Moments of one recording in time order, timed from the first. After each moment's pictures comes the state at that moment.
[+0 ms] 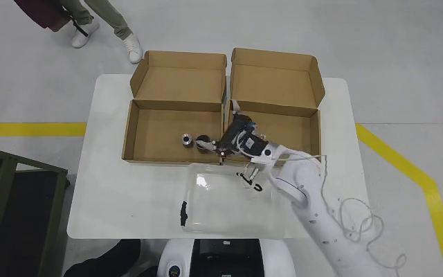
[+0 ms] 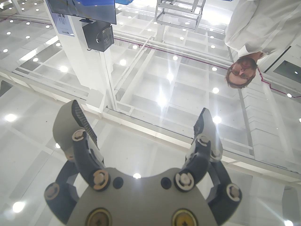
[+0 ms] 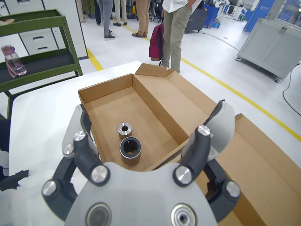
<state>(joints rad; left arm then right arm) -0.36 -0.33 -0.27 -1.17 3.07 0.39 0.07 -1.13 -1.32 1.09 -1.81 -1.33 -0.42 0.14</state>
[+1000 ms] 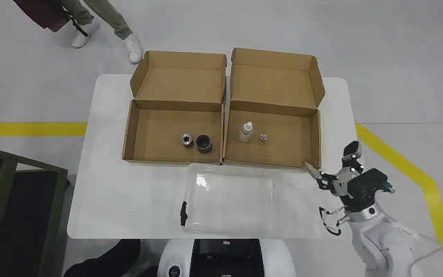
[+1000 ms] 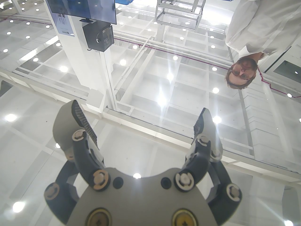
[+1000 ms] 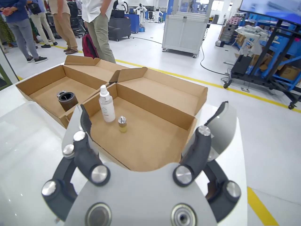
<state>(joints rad) -0.36 -0.33 -0.27 -1.17 3.07 0.39 0.07 -1.83 -1.24 1.74 -2.03 -1.32 -0.44 -0.26</state>
